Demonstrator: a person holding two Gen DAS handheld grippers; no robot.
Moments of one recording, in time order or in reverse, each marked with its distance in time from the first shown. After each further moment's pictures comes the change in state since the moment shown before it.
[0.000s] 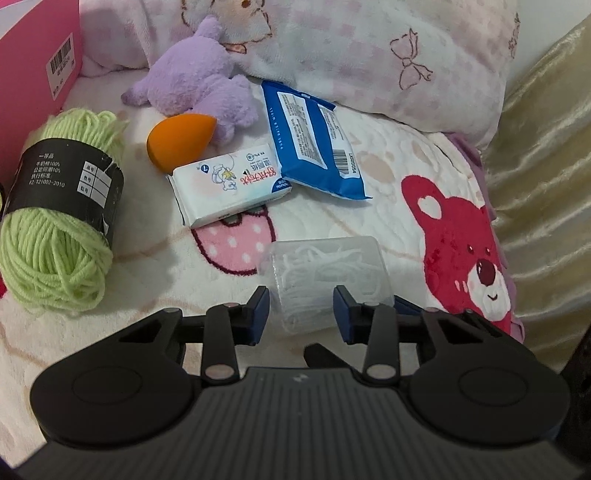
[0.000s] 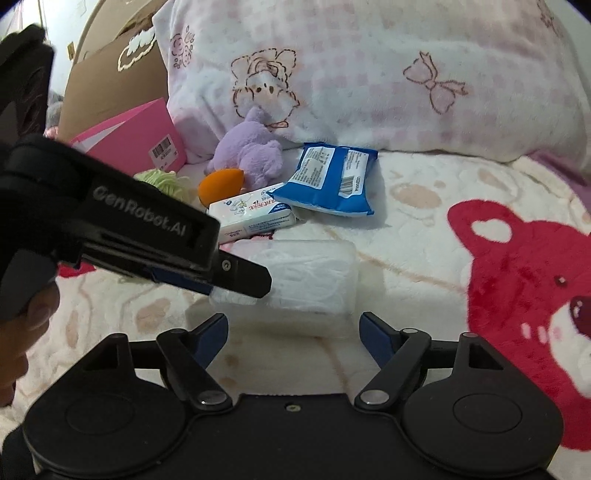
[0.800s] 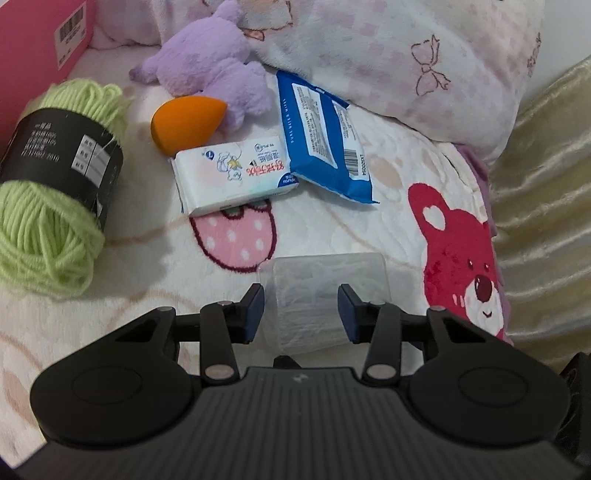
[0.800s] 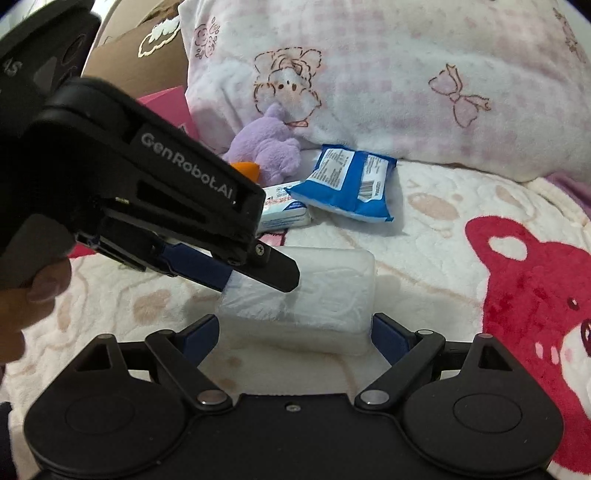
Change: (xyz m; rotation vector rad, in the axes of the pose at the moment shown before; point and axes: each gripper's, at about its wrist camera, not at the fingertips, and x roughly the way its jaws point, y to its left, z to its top) left arm 0.008 0.006 0.002 -0.079 0.026 -0.021; right arm 0.010 0.002 -0.006 -0.012 -0.015 0.029
